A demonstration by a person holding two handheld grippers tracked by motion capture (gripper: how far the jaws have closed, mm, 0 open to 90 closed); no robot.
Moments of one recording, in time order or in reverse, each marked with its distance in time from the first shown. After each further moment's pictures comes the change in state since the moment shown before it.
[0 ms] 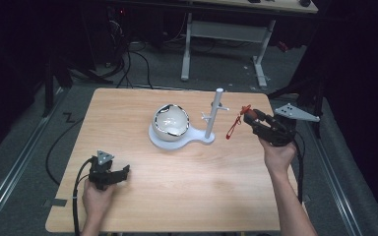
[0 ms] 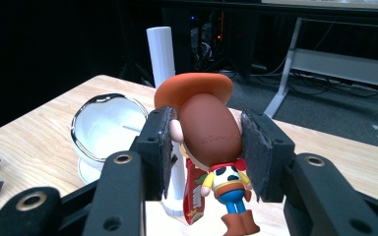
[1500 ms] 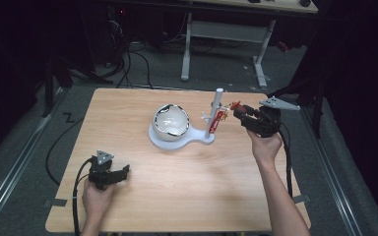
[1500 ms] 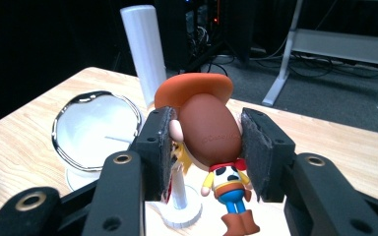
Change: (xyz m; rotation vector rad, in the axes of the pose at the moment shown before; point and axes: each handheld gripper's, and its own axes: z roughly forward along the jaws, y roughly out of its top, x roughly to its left) left arm 0.001 0.000 0.000 -0.003 -0.004 -0.004; right arm -0.002 0.000 0.044 0.068 -0.021 0.046
